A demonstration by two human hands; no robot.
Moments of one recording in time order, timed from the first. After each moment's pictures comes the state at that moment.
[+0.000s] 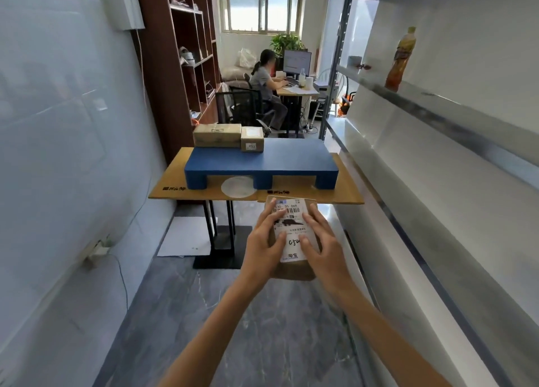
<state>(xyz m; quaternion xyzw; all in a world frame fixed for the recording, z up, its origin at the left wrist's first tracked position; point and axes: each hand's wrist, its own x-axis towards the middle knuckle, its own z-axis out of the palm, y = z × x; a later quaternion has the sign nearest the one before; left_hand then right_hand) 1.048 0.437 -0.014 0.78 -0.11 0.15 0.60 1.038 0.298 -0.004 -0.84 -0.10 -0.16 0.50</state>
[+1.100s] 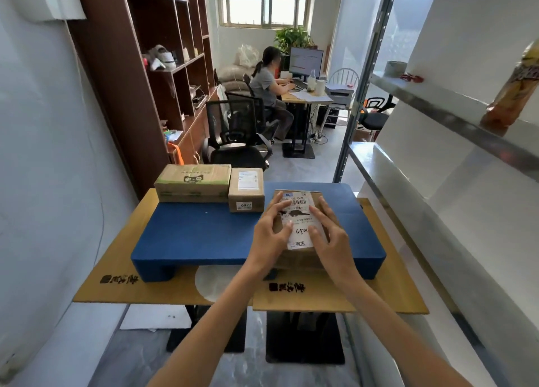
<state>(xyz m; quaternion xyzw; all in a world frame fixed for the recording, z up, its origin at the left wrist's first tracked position) 1.614 0.462 -0.023 0.76 -0.11 0.12 0.63 1.609 0.314 -0.032 -0.82 -0.10 -0.18 0.53</state>
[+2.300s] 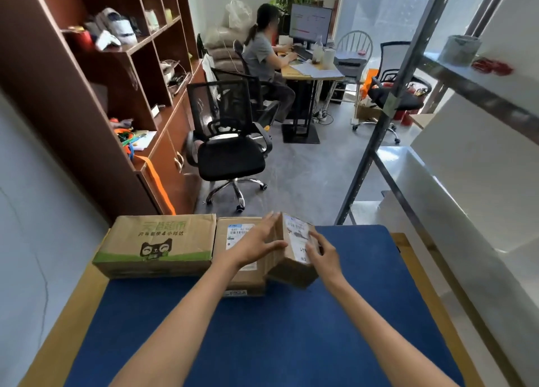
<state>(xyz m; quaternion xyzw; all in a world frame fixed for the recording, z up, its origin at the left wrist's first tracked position) 2.012 0.545 -0.097 0.90 -0.16 -0.15 0.37 1.977 0.346 -0.129 -0.80 0.11 0.01 0.59</state>
